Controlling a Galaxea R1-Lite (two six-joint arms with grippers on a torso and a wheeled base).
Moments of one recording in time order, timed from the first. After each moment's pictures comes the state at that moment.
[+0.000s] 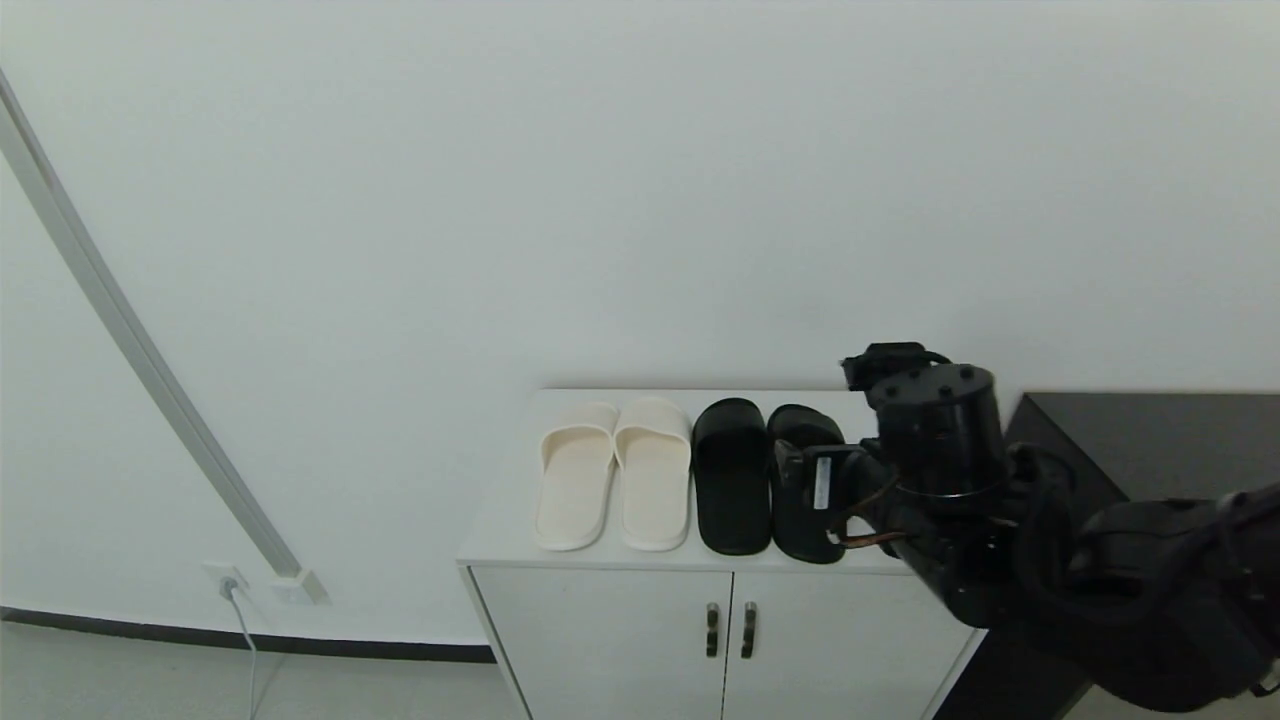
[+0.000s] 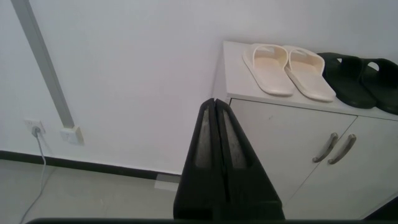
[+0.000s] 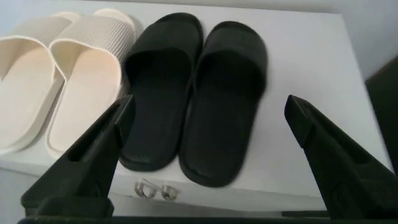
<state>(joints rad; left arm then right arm) 0.00 0.00 0.00 0.00 0.09 -0.11 0.78 1.83 -0.90 -0.59 -0.65 0.28</state>
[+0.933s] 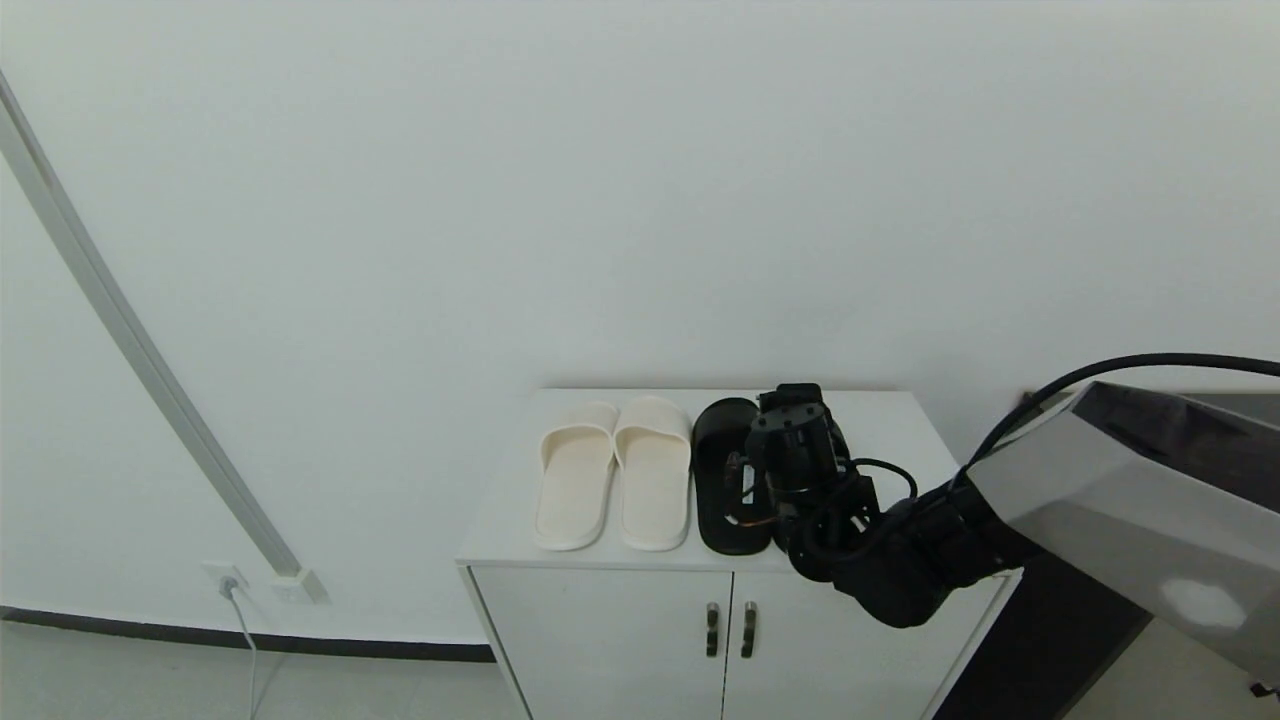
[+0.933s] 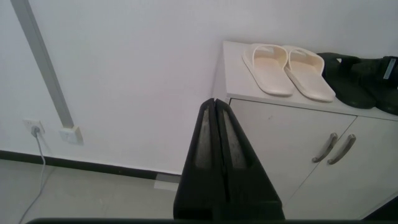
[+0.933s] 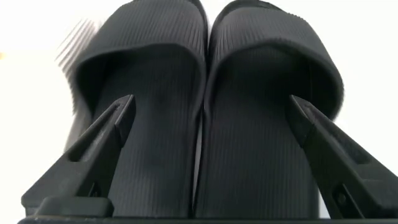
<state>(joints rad) 0.00 0.00 0.00 0.00 0.09 -0.11 0.71 2.25 -1.21 -0.66 -0.67 0.29</state>
